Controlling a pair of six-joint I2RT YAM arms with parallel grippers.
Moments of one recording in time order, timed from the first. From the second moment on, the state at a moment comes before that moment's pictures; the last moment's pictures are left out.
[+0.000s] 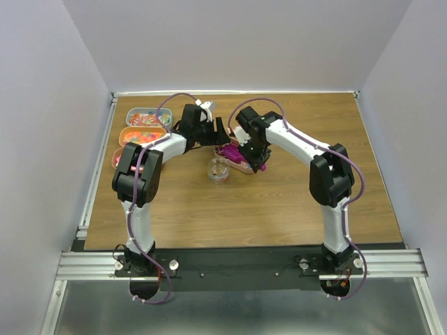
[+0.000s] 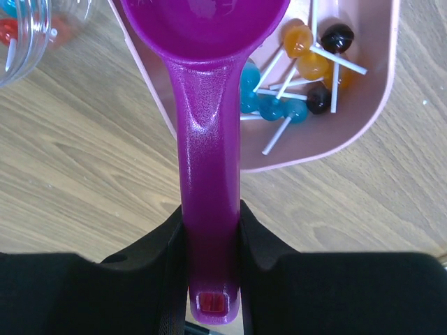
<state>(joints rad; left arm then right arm) -0.35 1.99 1.31 0.06 0.43 -0.41 0.61 2.08 1.77 -1.08 -0.03 -0.17</state>
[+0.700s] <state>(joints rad) -0.34 1.98 1.30 0.07 0.45 -0.42 0.61 1.99 1.68 -0.94 -0.05 -0.19</state>
